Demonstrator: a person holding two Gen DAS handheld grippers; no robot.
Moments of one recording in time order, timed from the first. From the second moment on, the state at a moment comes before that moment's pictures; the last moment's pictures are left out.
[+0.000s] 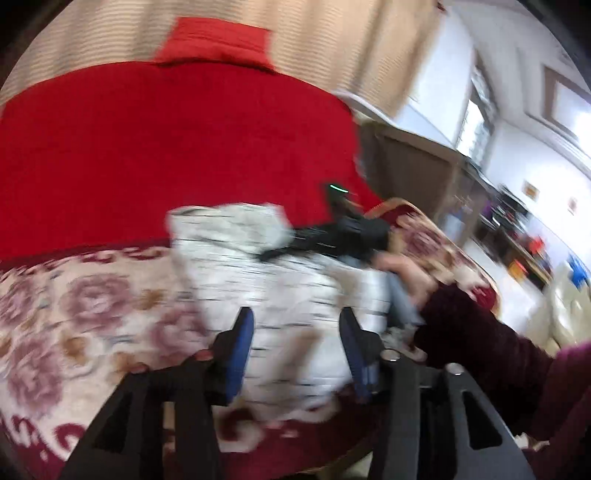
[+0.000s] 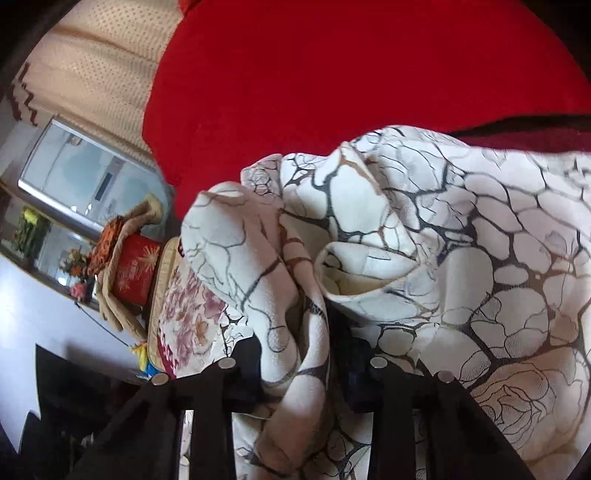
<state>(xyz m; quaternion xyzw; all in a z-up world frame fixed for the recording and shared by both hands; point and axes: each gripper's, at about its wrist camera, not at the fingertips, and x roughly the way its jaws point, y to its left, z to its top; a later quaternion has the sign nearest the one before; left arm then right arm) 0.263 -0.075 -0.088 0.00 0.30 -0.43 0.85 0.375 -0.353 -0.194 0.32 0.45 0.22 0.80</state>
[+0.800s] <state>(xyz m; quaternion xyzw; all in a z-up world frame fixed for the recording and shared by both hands) 0.285 -0.257 -0.125 0.06 0.41 -0.44 0.80 0.265 -0.459 -0.113 0.33 0.27 0.15 0.89</state>
